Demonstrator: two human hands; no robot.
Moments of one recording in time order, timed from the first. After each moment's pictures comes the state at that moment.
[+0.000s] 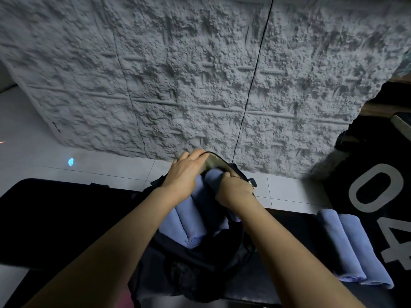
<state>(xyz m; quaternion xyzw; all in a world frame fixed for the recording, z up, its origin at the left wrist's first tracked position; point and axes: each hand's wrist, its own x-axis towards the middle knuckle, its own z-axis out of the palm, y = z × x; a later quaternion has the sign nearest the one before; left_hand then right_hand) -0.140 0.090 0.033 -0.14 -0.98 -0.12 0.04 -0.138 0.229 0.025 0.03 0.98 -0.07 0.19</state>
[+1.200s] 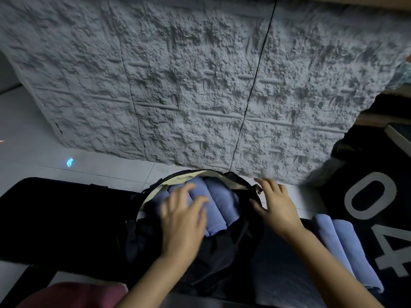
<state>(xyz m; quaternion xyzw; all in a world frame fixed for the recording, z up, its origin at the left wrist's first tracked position) -0.032 0.115 0.000 -0.02 -0.94 -0.22 0.27 -0.102 0.350 -0.006 -0.09 0.98 -0.14 -0.05</state>
